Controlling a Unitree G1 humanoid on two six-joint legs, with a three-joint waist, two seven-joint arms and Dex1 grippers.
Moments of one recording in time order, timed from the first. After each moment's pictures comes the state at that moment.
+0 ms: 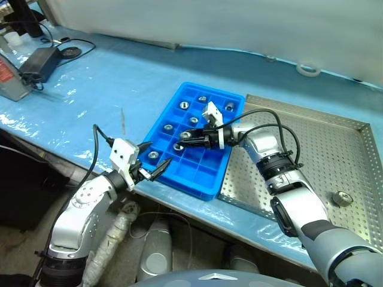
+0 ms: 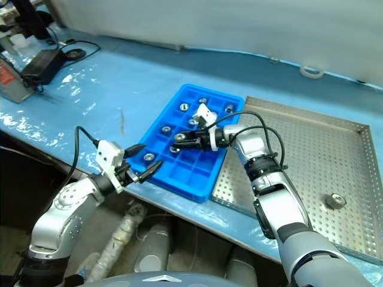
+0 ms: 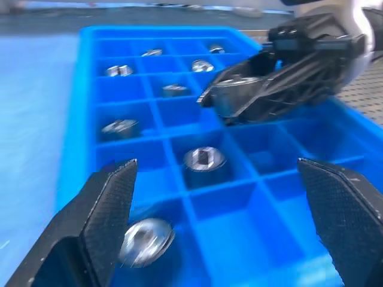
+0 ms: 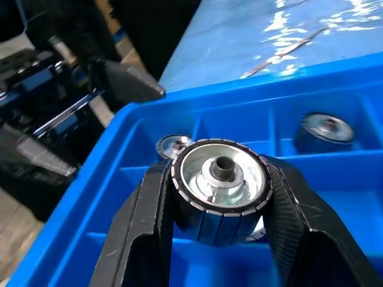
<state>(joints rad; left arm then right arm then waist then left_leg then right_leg) 0.03 0.39 0.07 -0.46 -0.37 0.46 -0.59 -0.88 -0.25 0.21 0.64 0.24 0.38 1.25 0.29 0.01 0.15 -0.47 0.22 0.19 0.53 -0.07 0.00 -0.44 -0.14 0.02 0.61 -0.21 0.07</state>
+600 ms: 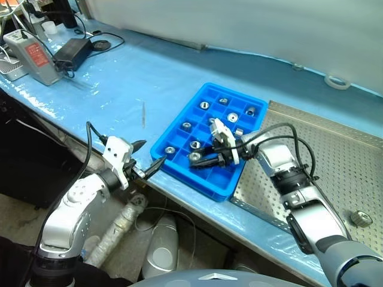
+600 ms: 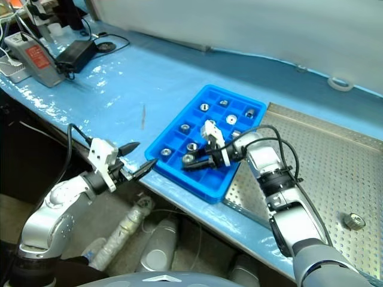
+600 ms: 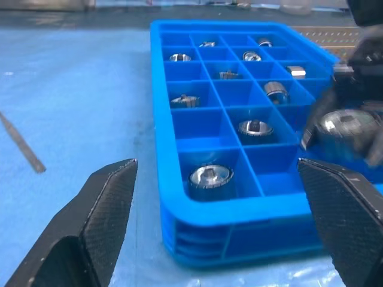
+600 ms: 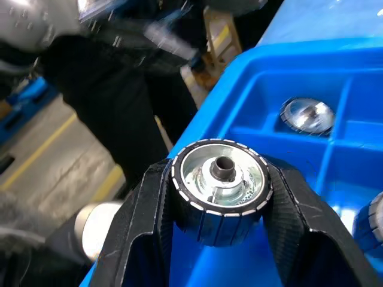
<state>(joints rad) -0.02 0.45 0.08 -0.45 -0.40 0.47 -0.60 -0.68 -0.39 0.30 0.33 0.23 0.48 1.43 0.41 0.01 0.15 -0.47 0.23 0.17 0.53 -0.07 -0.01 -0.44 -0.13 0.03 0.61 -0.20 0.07</state>
